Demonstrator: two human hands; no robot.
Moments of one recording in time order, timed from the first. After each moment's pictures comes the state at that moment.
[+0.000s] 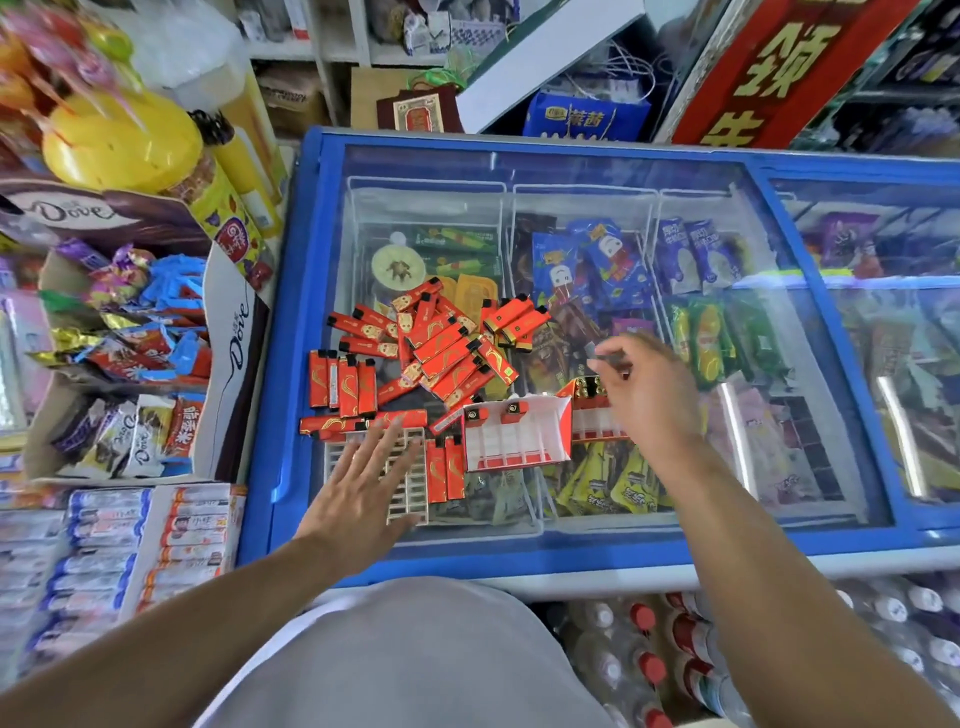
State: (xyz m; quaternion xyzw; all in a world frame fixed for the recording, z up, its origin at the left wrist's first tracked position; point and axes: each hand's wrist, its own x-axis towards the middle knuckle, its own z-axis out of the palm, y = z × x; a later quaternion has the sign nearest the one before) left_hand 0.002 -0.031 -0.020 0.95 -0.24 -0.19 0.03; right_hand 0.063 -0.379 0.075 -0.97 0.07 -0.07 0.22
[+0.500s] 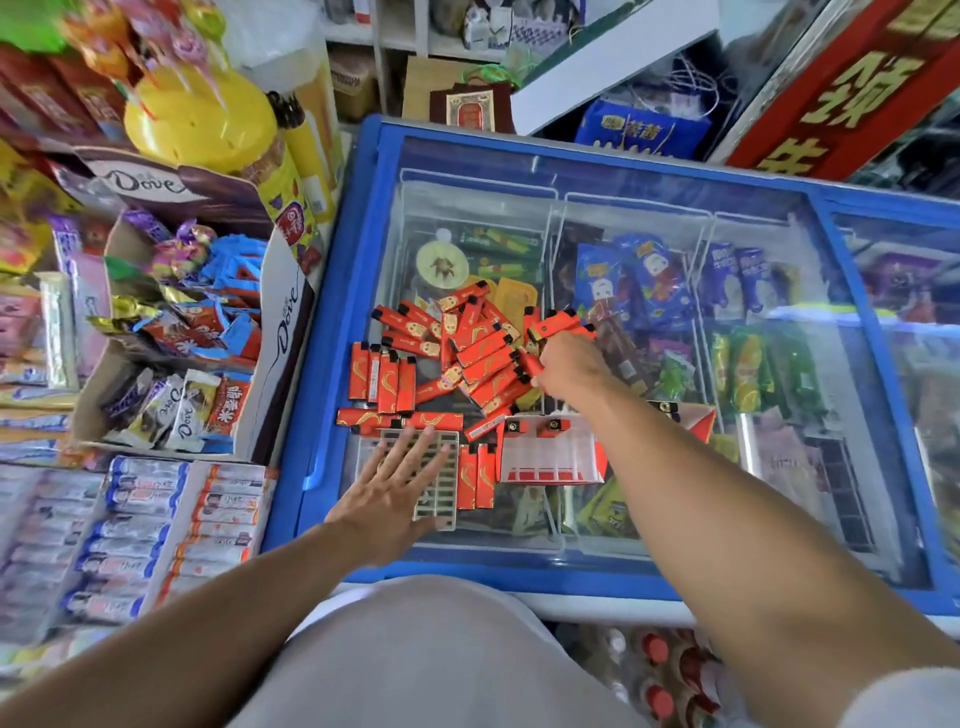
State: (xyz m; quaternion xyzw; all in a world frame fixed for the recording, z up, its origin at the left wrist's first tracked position) left_hand 0.007 -0.020 -0.041 0.93 -0.24 -0.26 0.05; right_hand 0.162 -0.281 0.023 -0.97 0.05 0.23 0.10
